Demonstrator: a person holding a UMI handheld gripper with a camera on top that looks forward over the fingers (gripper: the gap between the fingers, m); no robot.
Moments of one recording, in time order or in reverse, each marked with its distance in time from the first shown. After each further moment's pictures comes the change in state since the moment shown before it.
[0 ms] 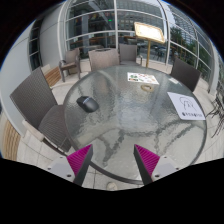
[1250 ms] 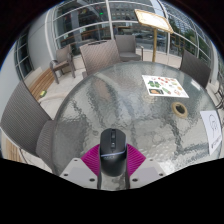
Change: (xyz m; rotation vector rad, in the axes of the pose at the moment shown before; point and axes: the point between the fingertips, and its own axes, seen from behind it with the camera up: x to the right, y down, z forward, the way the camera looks) arm -0.057 -0.159 0.211 -0.095 -0.004 0.101
